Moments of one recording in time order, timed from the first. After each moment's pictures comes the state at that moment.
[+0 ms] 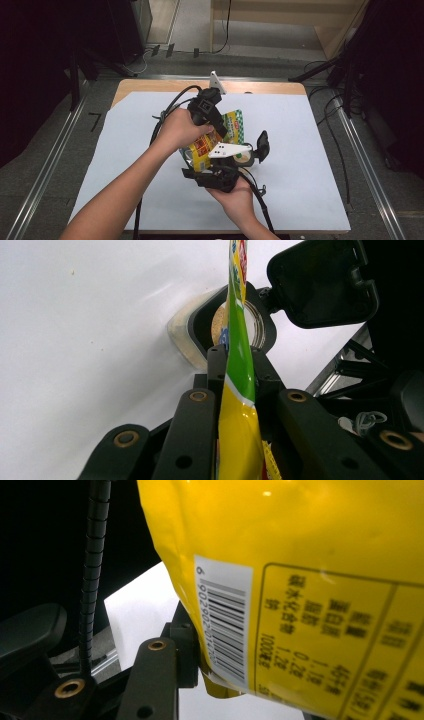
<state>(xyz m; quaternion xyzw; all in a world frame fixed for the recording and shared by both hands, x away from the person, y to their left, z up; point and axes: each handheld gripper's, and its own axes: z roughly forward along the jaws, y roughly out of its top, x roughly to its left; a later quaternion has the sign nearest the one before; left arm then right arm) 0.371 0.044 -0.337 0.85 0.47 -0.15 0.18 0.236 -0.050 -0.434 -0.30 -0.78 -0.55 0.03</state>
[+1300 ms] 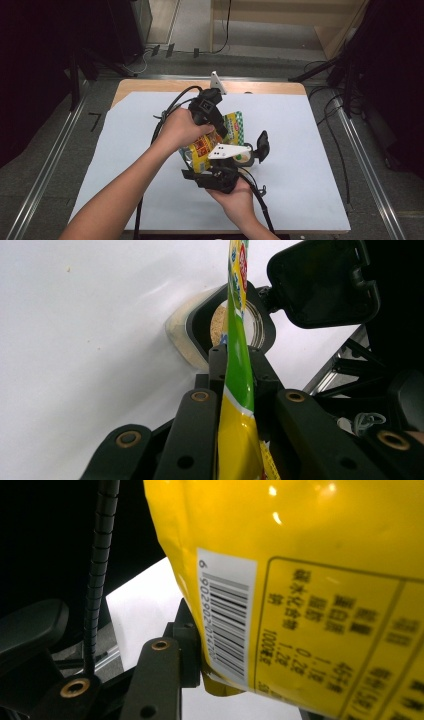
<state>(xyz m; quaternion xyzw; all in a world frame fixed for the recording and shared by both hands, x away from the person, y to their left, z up) 0.374 0.042 -0.339 0.85 0.47 -0.16 0.18 0.234 -0.049 -0.435 -0.30 -0.78 -0.55 0.04</state>
